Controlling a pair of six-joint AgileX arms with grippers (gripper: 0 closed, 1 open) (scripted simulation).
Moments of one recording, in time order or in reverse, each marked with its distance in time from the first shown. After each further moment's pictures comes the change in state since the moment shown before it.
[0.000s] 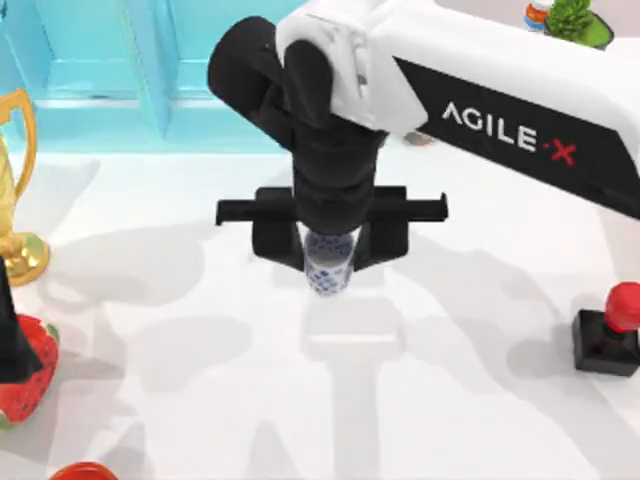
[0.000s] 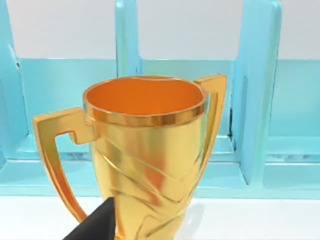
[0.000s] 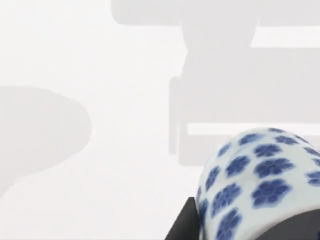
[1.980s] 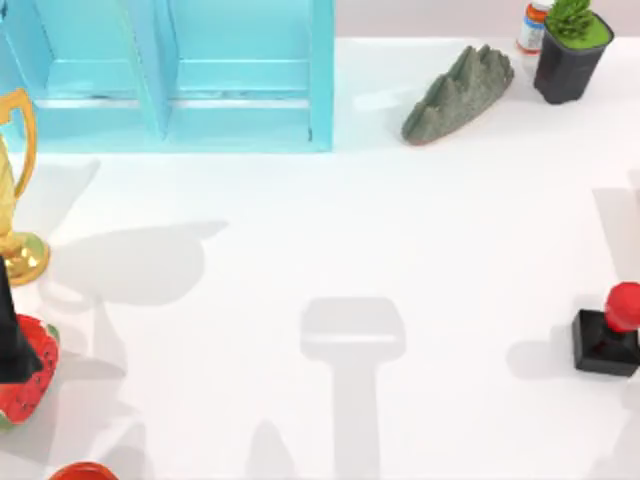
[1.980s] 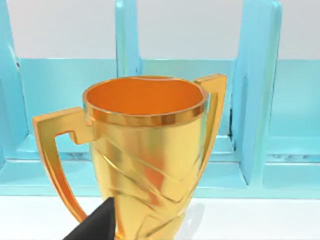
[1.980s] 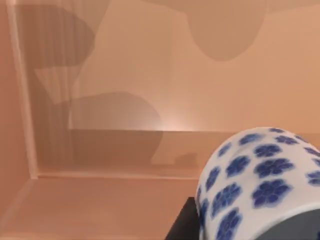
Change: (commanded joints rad) left arm 0.000 0.000 0.000 0.000 0.000 0.000; right arm -1.427 -0.746 -0.924 0.120 -0.121 -1.441
